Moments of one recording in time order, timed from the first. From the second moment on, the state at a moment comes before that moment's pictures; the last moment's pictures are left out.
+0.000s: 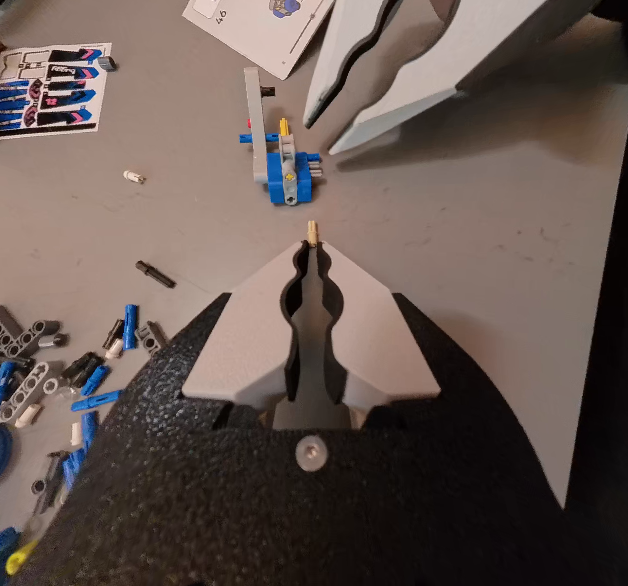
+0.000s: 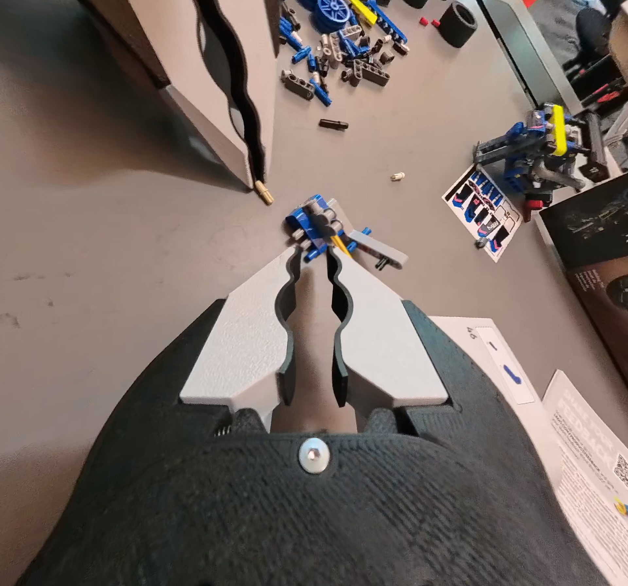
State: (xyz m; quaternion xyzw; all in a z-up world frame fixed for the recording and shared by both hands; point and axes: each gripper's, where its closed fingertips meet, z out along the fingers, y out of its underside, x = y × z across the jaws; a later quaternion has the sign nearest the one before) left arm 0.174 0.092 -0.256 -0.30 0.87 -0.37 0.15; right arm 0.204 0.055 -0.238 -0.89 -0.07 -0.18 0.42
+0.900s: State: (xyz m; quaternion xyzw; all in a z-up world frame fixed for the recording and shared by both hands) left arm 0.215 0.069 -0.237 -0.31 0.85 -0.41 0.15; right arm 0.201 0.008 -0.221 -0.86 0.11 -0.11 0.49
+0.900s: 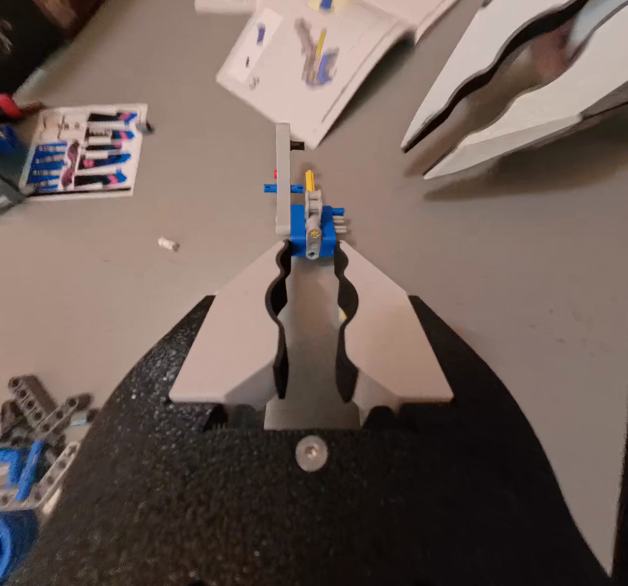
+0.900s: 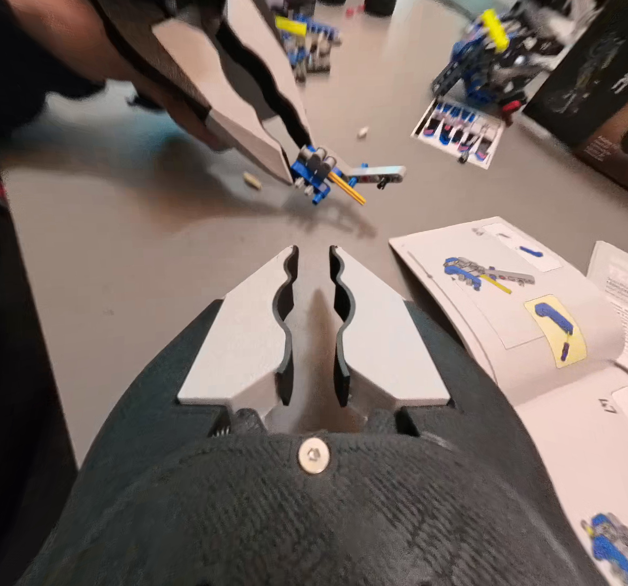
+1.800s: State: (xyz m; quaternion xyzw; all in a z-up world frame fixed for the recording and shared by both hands) left arm 0.205 -0.029 -0.118 -0.25 0.62 -0.74 -0.10; right arm 0.209 -0.026 -0.113 -0.50 0.20 0.16 0.83
